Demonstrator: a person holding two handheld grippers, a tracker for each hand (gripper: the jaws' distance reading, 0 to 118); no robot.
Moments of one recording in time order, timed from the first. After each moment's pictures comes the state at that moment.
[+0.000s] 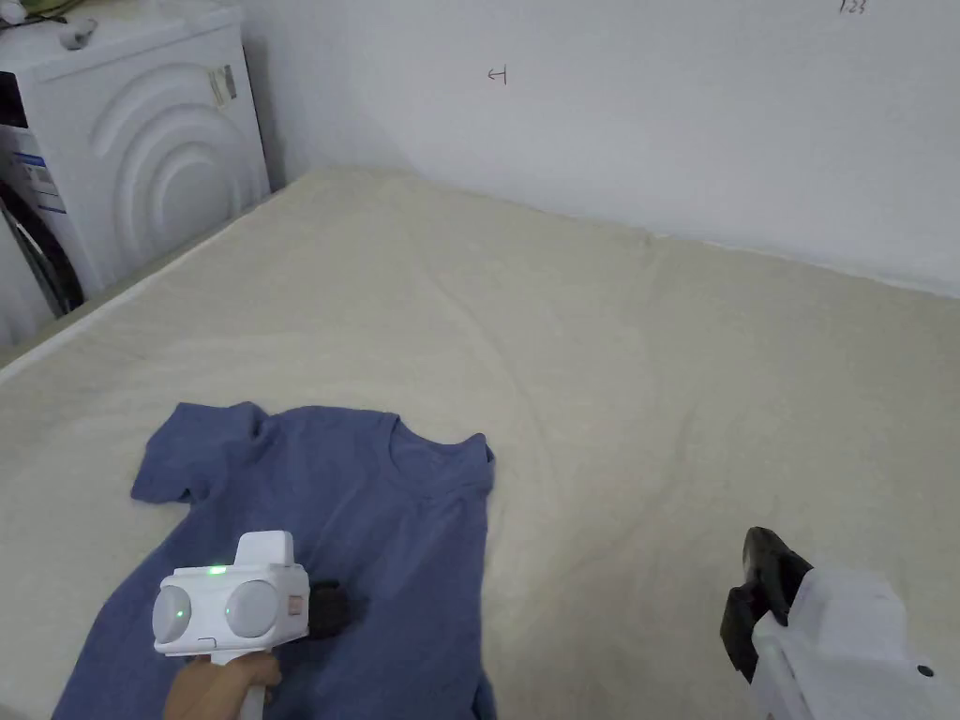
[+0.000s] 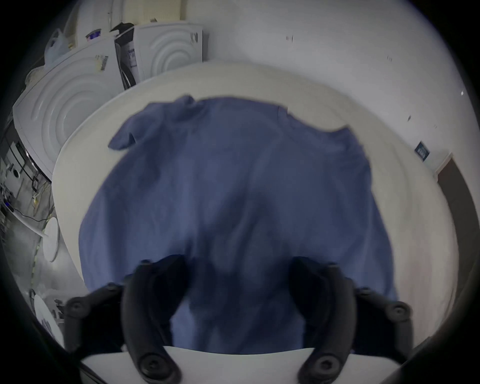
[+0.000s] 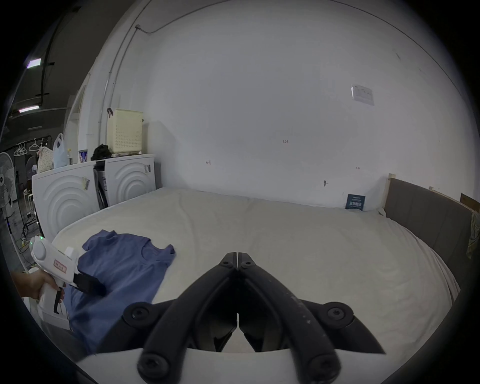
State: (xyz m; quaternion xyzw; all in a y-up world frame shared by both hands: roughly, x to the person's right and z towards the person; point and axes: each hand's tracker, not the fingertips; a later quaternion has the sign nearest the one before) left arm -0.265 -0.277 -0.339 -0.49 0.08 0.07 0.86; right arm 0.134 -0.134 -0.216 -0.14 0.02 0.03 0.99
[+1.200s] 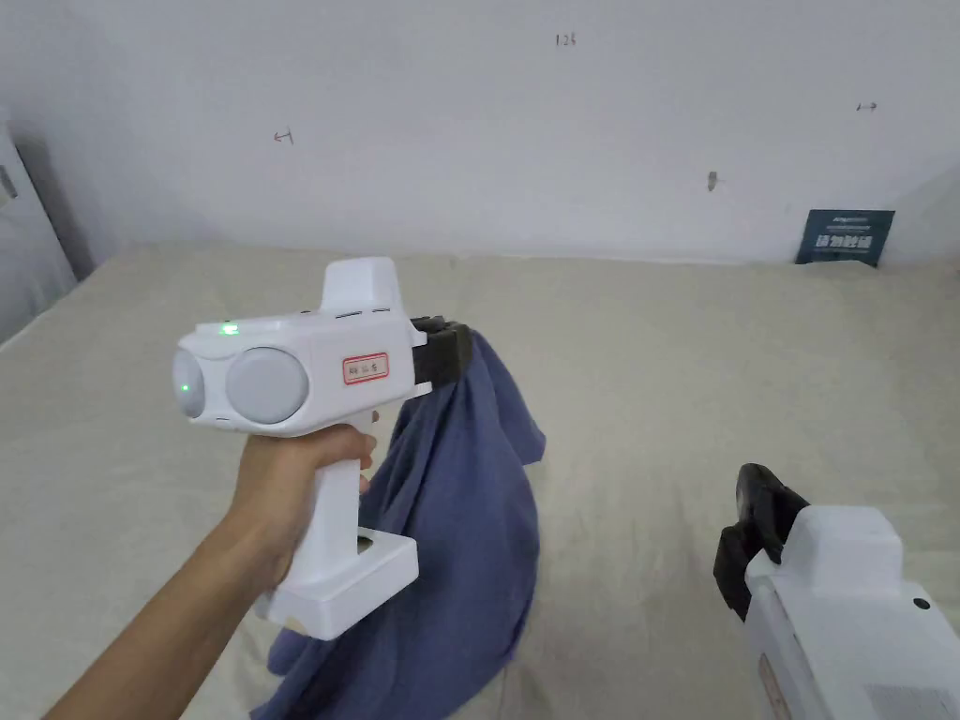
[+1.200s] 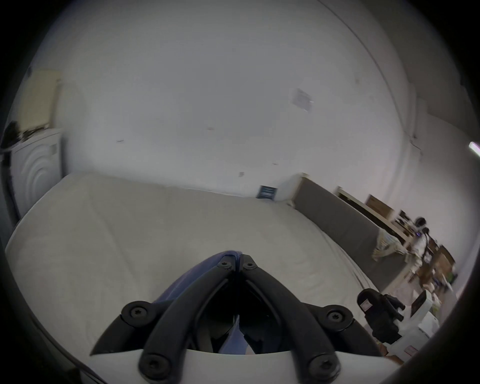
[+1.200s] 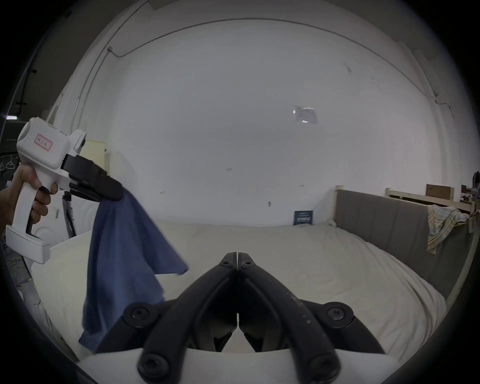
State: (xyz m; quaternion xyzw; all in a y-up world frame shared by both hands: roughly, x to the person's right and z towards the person) left arm 0.018 0.023 -0.313 -0.22 -0.32 0.07 0.92; right arm 0.266 -0.085 -0.115 -0.06 -0.10 0.01 0.99
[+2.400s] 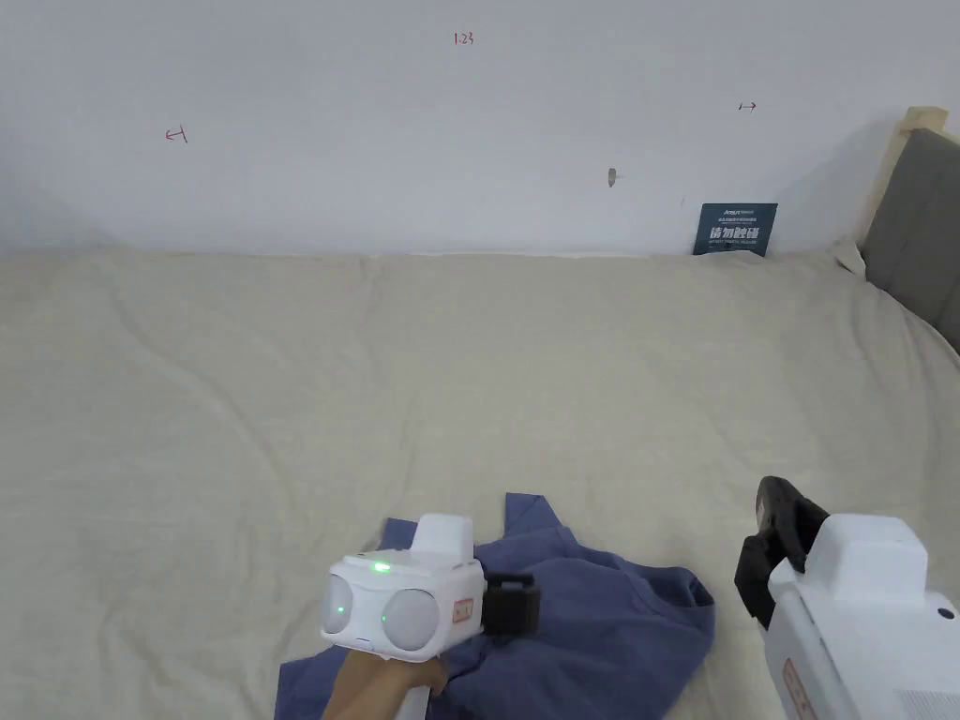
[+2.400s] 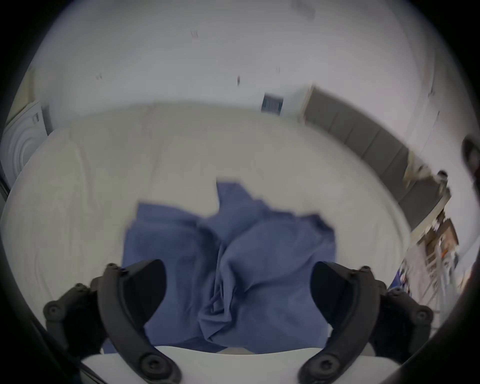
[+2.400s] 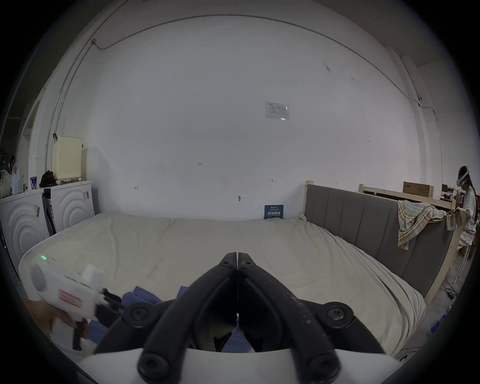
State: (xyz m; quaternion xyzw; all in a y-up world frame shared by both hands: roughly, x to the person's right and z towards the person) left arm 0.096 -0.179 -0.283 -0.37 -0.30 0.01 0.88; right arm 0.310 -0.087 -0.080 -0.08 -0.17 0.01 0.98
